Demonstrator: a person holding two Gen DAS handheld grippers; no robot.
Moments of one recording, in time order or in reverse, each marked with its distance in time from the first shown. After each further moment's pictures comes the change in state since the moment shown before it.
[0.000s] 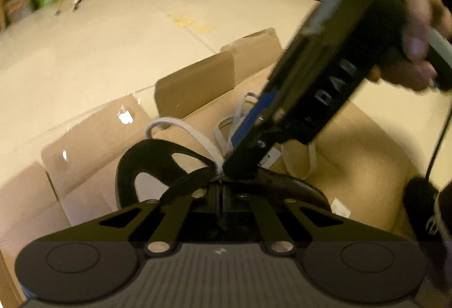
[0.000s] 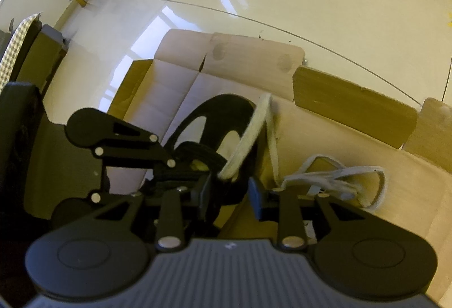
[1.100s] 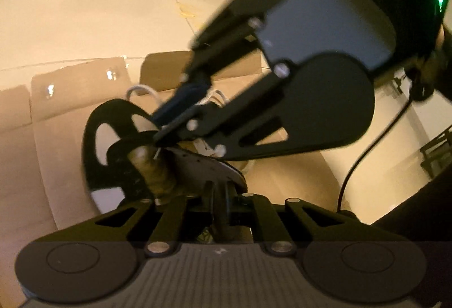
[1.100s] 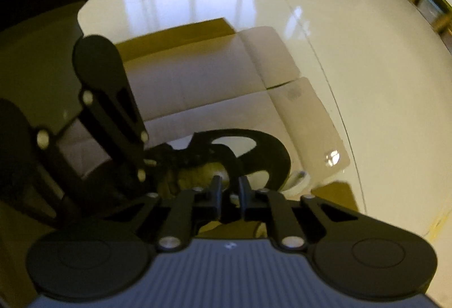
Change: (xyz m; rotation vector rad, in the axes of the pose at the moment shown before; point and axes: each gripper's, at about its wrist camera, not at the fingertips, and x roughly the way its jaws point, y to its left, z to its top) left arm -0.039 -0.004 -0.011 -0.348 -0.006 -0.177; right arm 0.013 0.109 -0.005 -0.892 0.081 -0.200
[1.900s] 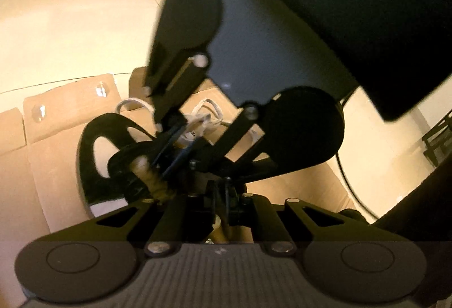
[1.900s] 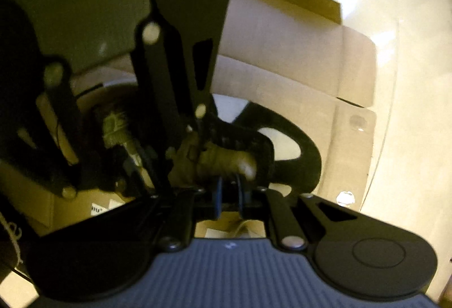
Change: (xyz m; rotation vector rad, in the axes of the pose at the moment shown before) left arm 0.001 -0.008 0.007 0.046 -0.030 -0.008; right arm 0.025 0.023 -0.008 -0.491 0.175 0.044
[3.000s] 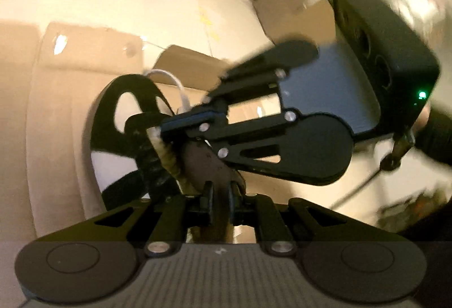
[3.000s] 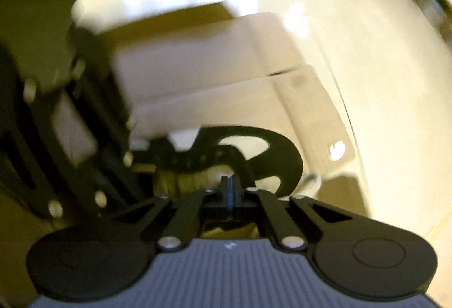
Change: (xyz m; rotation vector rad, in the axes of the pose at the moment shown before) left arm -0.001 0.057 -0.014 -0.463 -0.051 -0.192; right arm -0.007 -0.037 -0.028 0.738 -0.214 -0.023
